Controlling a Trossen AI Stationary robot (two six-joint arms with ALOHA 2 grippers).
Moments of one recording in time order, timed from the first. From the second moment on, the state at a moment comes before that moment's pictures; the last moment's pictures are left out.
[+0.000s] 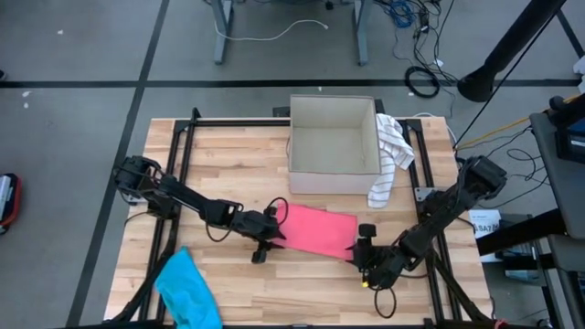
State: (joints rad) left arm -0.26 1.68 0.66 0.43 0.06 -0.14; right arm 0.77 1.57 0.64 -0.09 0.59 0.58
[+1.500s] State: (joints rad) left arm -0.21 2.11 1.12 0.41 0.14 0.02; right arm 0.67 1.63 0.88 -0.16 0.63 0.01
